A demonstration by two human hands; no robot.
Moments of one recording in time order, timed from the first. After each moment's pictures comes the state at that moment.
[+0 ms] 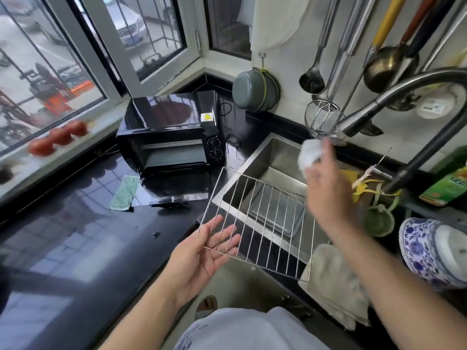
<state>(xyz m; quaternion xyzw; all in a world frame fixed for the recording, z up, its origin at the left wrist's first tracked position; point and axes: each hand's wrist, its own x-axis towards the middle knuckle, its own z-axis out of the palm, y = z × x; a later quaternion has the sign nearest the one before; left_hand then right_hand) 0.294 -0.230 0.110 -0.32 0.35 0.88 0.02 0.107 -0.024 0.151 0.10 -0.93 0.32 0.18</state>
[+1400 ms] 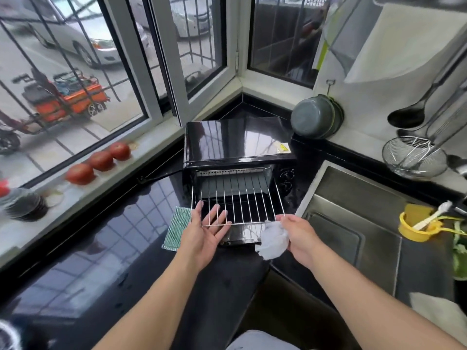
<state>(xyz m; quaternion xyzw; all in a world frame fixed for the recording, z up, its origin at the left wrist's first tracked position) 0.204 -0.528 0.043 -0.35 0.27 0.89 -0.09 0.119 -0.309 0.059 -0.15 -0.70 0.64 -0.28</state>
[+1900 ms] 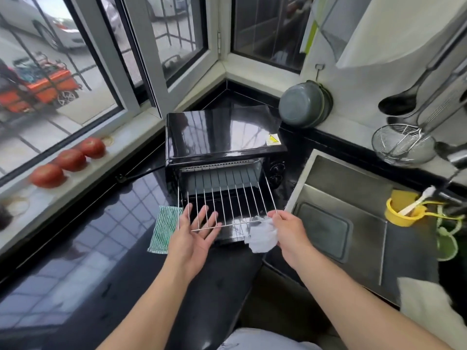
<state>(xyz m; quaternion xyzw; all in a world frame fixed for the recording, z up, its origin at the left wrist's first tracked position) 0.202 -0.532 0.023 -0.35 0.24 0.90 -0.08 0.117 -0.324 0.043 -0.19 -0.75 0.60 -0.19</state>
